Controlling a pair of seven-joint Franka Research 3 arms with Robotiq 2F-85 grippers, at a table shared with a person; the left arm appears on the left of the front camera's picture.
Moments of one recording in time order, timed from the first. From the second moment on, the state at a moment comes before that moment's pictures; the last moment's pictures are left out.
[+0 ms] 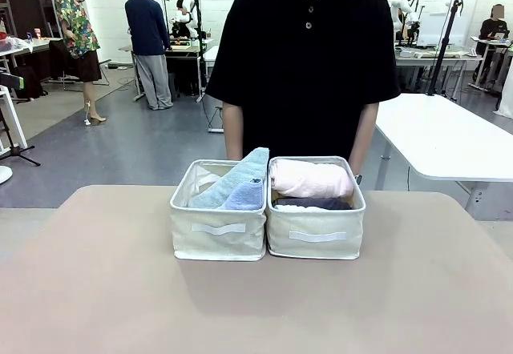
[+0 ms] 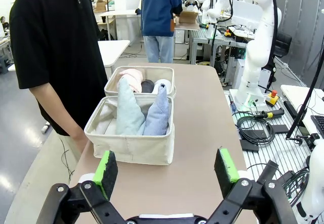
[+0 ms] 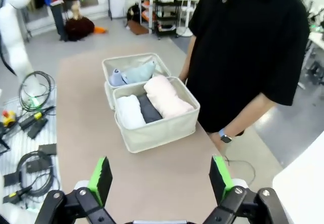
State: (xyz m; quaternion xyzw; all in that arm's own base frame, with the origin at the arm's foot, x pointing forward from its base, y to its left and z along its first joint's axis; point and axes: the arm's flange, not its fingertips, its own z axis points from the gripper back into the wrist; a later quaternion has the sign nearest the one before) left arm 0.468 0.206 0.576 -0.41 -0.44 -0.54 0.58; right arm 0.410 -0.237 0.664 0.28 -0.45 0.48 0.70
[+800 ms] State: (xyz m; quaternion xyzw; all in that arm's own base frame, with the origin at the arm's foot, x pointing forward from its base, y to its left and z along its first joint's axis) left arm 0.468 0.206 0.576 -0.41 -0.44 -0.54 0.58; right arm 0.406 -0.234 0.665 0.28 -0.45 0.50 0.69
